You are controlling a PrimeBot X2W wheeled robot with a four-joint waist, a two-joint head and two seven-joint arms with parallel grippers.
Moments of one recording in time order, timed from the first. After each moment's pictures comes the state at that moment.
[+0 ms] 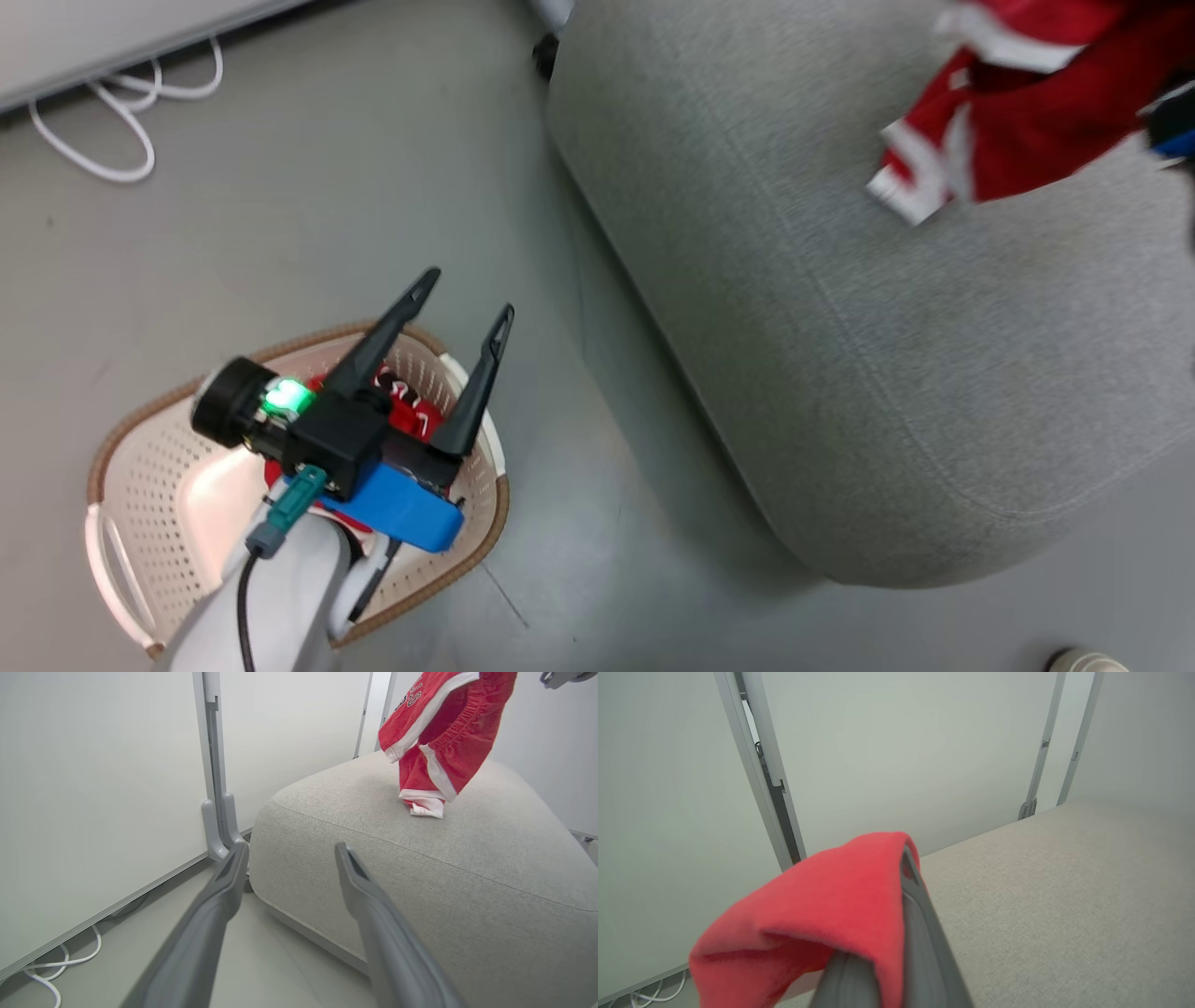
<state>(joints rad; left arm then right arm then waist) -0.37 0.29 -0.47 0.19 -0.22 -0.13 -0.26 -1.04 -0.36 0.09 0.90 0.56 0.13 -0.23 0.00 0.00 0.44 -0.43</state>
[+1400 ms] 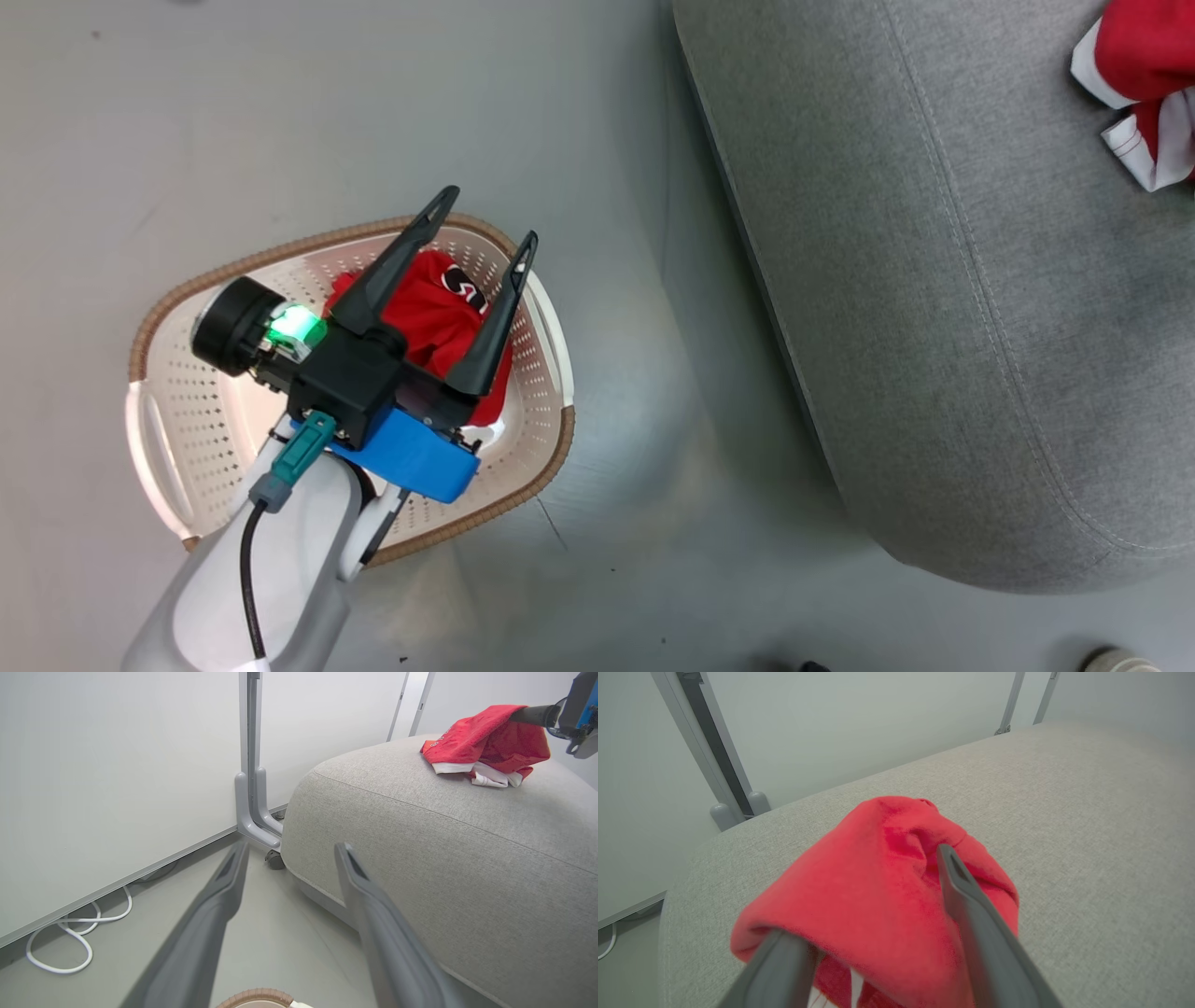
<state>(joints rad) -0.51 0.31 -0.51 0.16 -0.22 -0.13 -0.26 -0.95 -0.34 -0.32 0.96 0.30 0.13 -0.26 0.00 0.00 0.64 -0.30</state>
